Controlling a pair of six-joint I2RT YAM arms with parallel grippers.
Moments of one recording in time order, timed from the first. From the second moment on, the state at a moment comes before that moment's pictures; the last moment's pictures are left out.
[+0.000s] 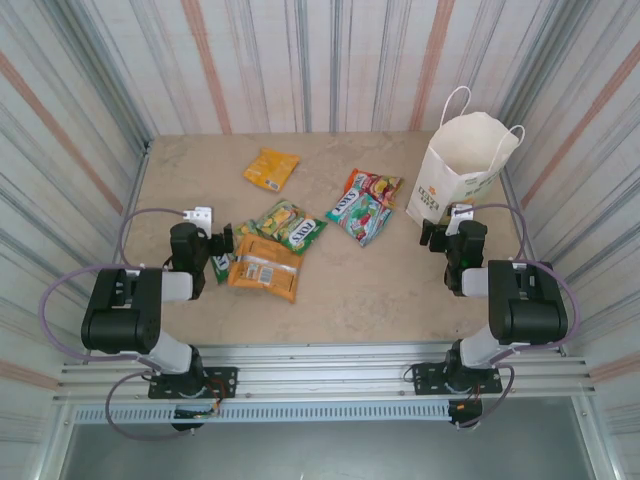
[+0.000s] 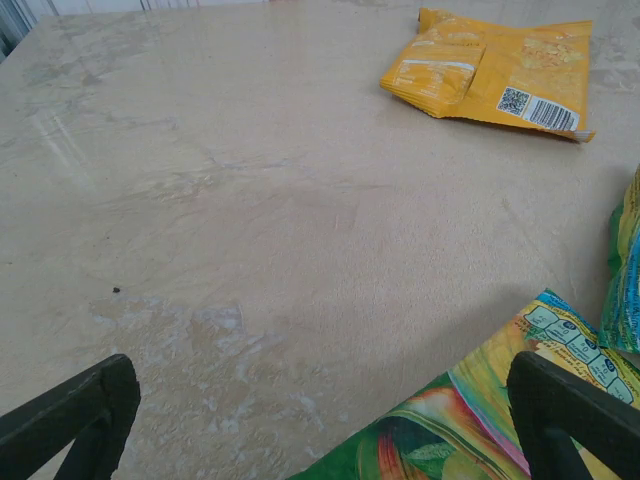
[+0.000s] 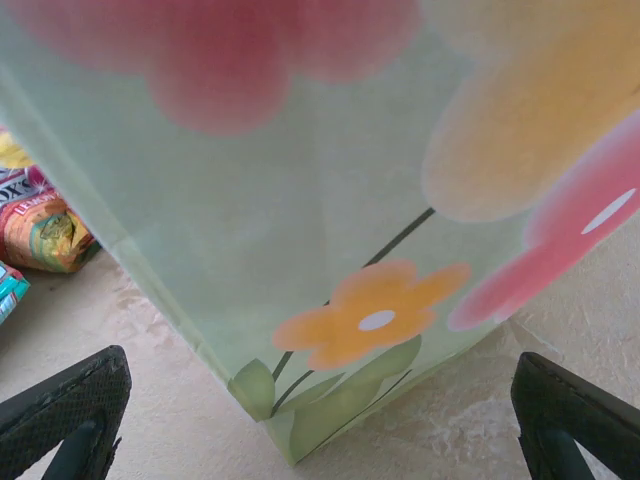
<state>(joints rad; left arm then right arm) -0.02 1.52 0.40 0.70 0.01 0.06 -0.05 1.54 0.38 0.74 -0.05 0.07</state>
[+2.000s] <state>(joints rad) -0.36 1.15 0.83 -0.29 0.02 -0.07 -0.05 0.96 0.86 -0.48 -0.22 0.33</state>
